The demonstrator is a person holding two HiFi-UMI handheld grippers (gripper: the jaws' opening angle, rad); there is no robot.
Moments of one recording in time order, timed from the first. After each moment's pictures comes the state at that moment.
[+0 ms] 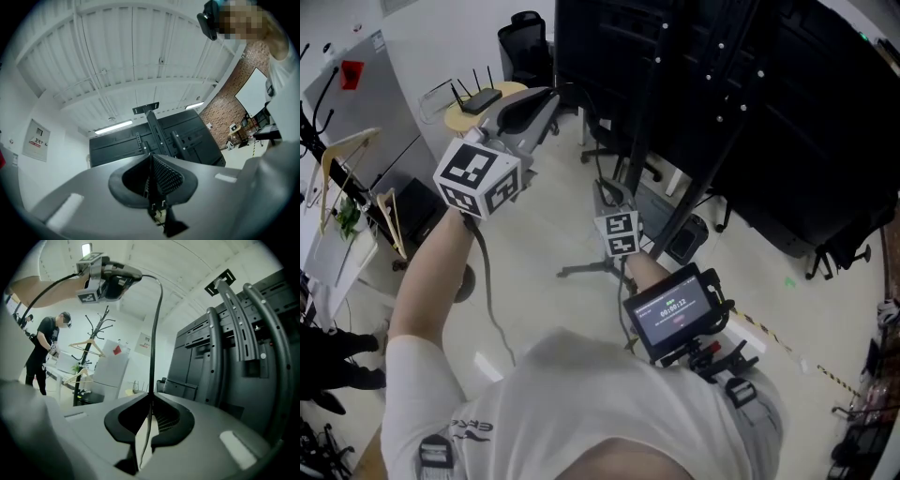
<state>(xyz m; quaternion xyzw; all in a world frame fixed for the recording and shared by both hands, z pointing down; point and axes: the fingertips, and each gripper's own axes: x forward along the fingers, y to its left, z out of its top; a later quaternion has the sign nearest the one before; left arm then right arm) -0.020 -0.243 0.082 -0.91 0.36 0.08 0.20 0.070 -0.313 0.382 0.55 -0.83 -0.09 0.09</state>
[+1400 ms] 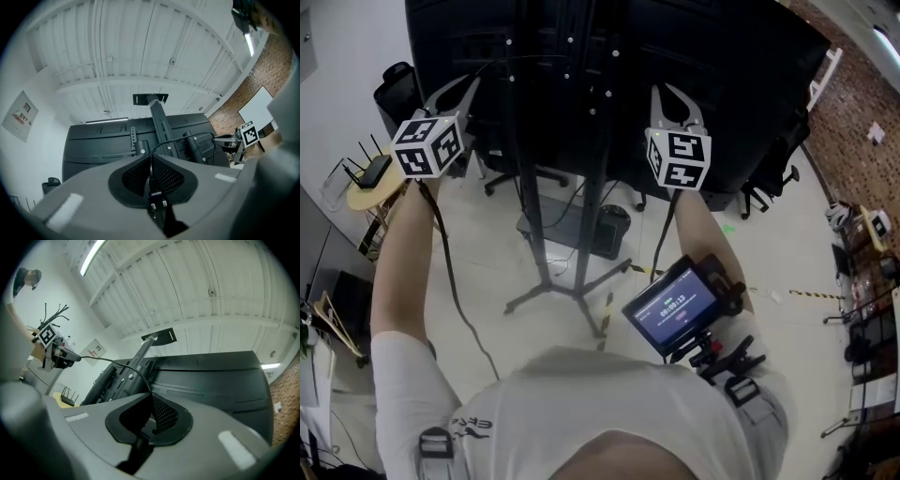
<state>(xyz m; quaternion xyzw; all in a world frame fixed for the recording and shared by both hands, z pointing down) 0.093 -0.352 0.050 -0.93 0.31 0.13 0.14 0.383 -0.206 0.062 0.76 -0.59 -0.27 0.02</state>
